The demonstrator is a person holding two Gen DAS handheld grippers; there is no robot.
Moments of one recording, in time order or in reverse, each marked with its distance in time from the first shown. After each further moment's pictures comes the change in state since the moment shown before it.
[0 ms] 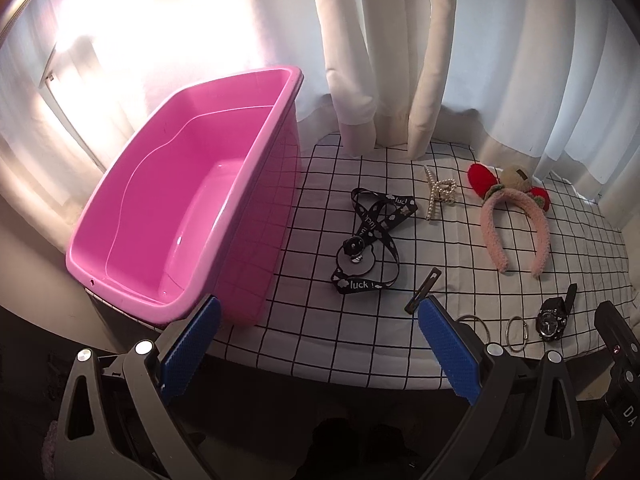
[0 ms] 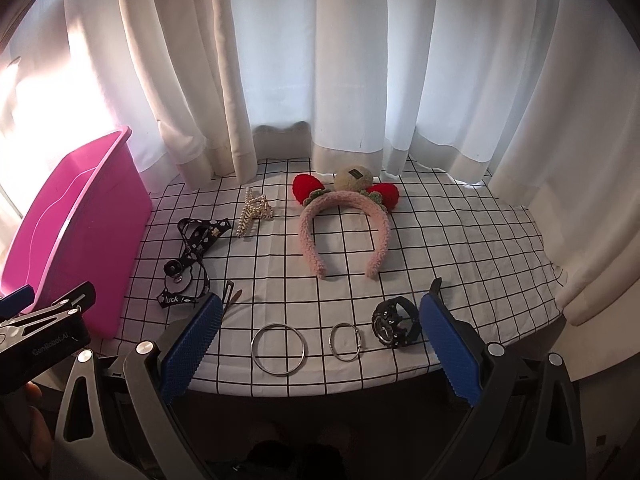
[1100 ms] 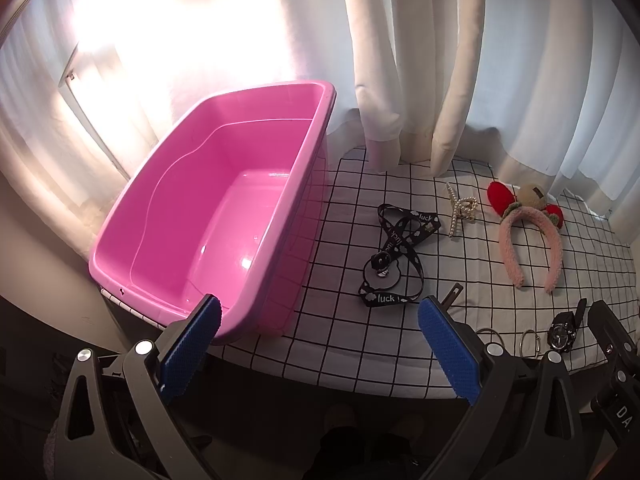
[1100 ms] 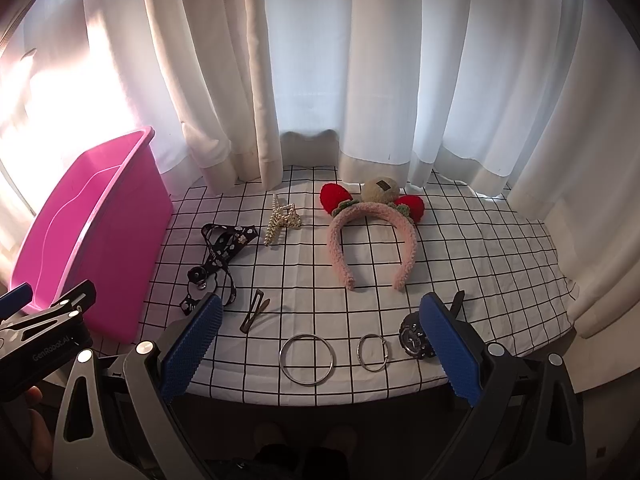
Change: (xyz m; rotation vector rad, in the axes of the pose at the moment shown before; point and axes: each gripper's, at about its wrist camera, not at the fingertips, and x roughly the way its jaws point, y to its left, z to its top) left arm -0.013 0.031 0.010 -0.038 -0.038 0.050; right arm -0.001 0.036 0.012 -0.039 -0.013 0.044
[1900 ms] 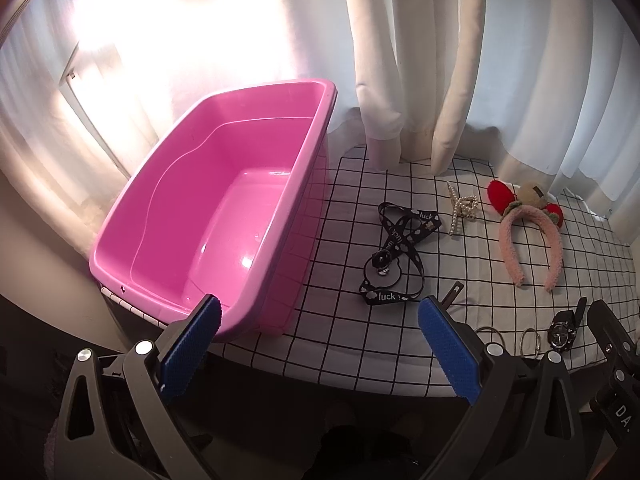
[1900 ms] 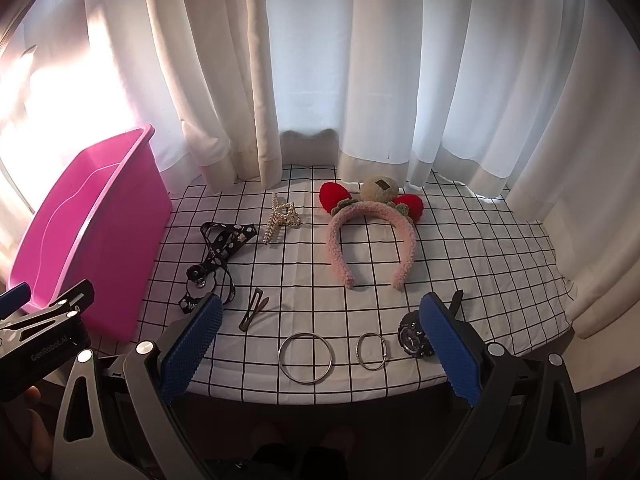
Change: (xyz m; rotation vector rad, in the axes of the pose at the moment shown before) left arm 0.002 0.003 -0.002 0.002 0.001 -0.005; right arm -0.001 0.002 -0.003 -0.004 -0.002 -0.007
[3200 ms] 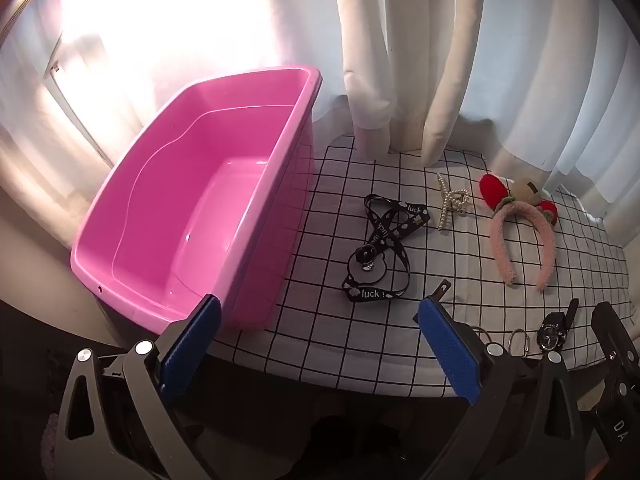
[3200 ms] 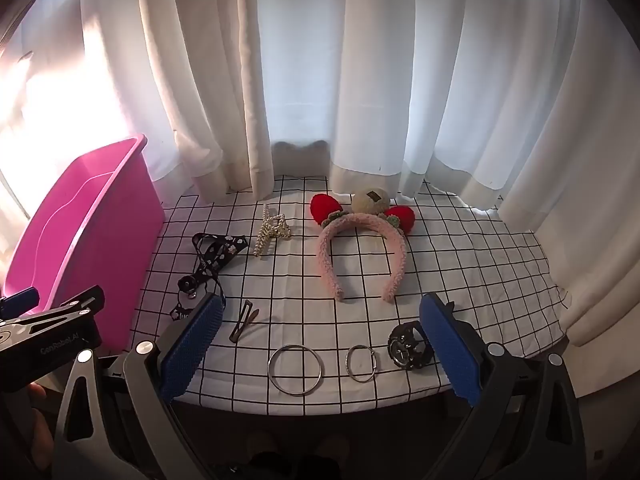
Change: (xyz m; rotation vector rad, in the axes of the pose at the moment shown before) left arm 0.010 -0.017 0.009 -0.009 0.064 -0.029; right arm 0.000 -0.006 0.006 -0.005 -0.030 -0.019
